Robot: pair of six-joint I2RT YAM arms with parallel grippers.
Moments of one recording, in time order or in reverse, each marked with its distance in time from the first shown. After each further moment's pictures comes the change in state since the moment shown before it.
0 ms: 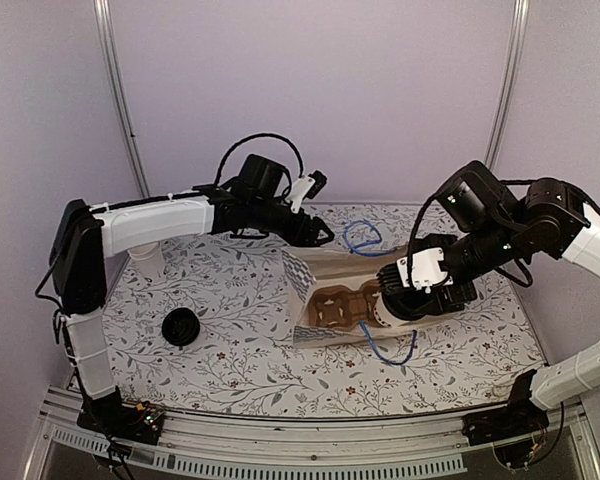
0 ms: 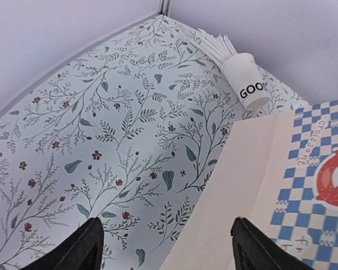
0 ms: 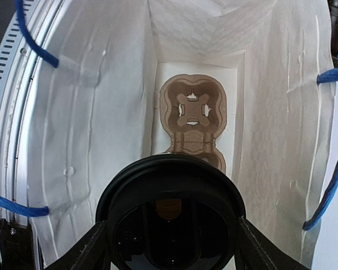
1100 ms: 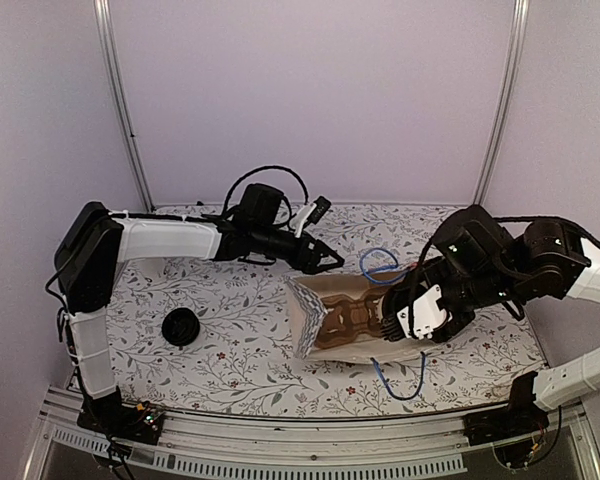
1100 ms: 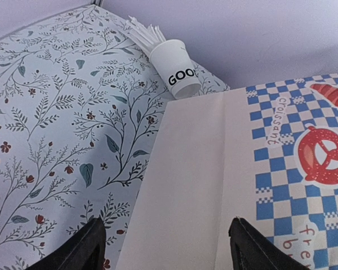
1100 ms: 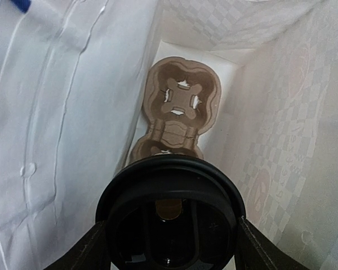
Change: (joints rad) left arm 0.002 0.053 -0.208 0.323 0.338 -0.163; right arm 0.149 -0.109 -0.230 0.148 0.229 -0.184
